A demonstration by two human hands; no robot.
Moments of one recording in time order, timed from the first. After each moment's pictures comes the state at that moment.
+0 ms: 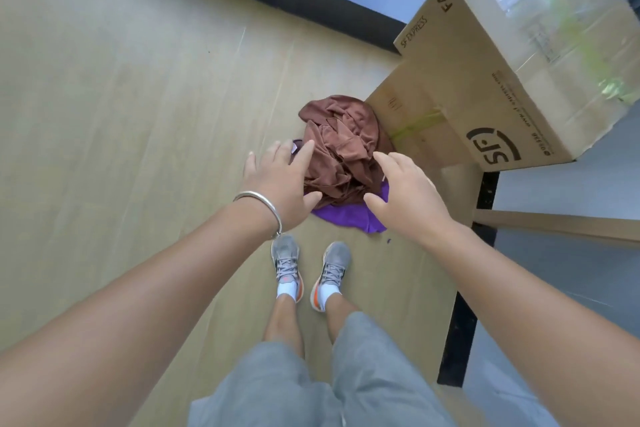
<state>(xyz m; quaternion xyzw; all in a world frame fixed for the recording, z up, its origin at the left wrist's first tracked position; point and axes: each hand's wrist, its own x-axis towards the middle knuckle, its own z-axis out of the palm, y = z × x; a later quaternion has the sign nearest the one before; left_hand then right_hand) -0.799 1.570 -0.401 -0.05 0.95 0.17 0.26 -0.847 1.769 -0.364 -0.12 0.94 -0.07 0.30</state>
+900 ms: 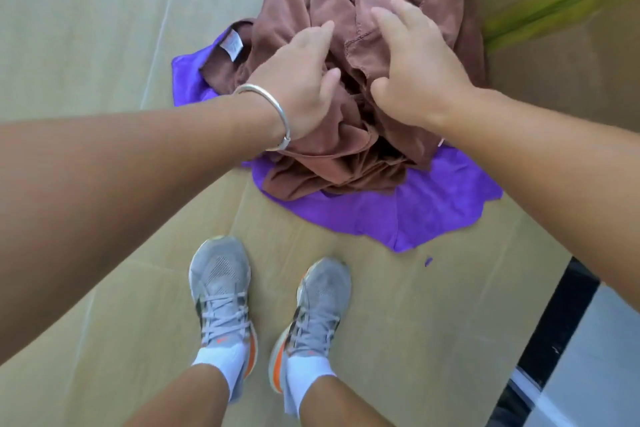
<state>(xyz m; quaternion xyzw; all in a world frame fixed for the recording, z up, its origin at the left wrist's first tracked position) -0.941 1.671 -0.936 -0.05 0.92 0.35 0.18 -1.014 1.833 -0.902 -0.23 0.94 -0.06 0.26</state>
